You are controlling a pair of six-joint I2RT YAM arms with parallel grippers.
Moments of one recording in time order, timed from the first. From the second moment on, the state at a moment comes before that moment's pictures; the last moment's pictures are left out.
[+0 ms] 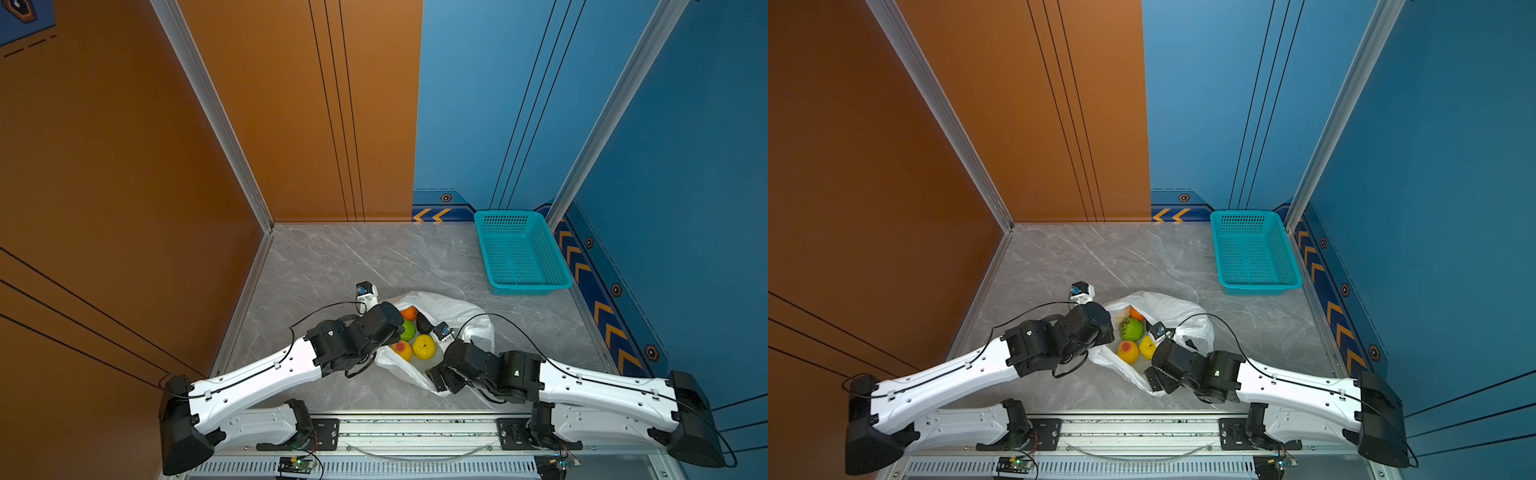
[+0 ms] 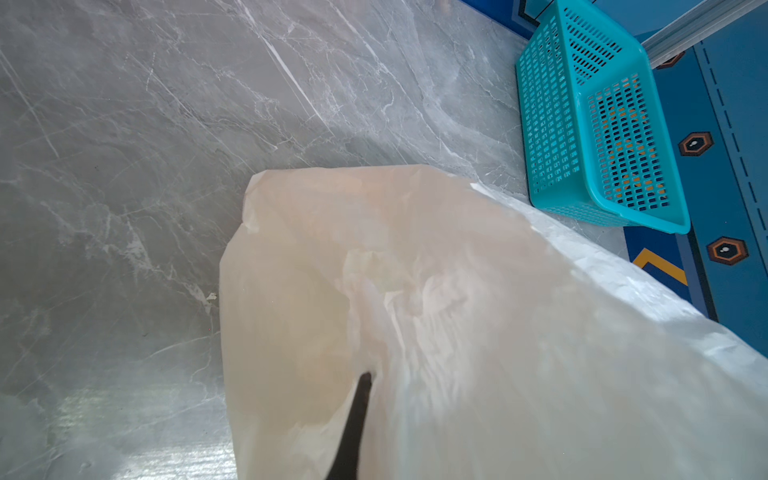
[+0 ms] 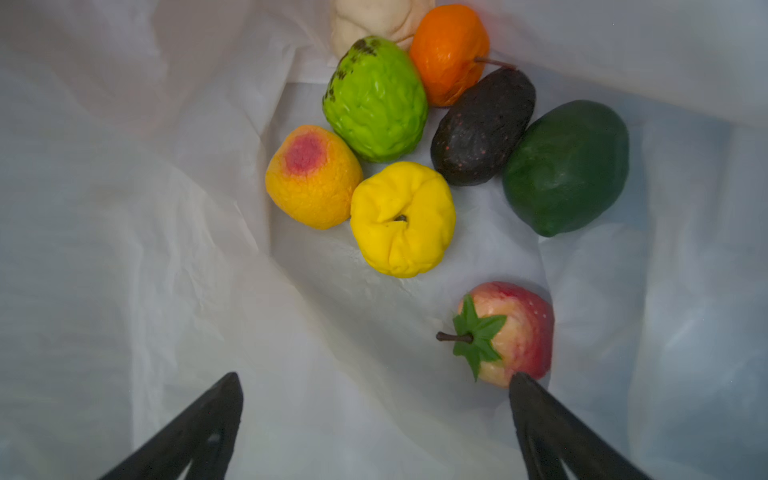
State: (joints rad) left arm -1.03 1.13 1.00 -0.71 -0.43 -1.08; right arm 1.22 1.10 0.72 -0.60 0.26 0.47
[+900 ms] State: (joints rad) left arm -1.12 1.20 0.98 -0.71 -0.33 -1.02; right arm 0.71 1.52 1.11 -0.54 0.33 0.31
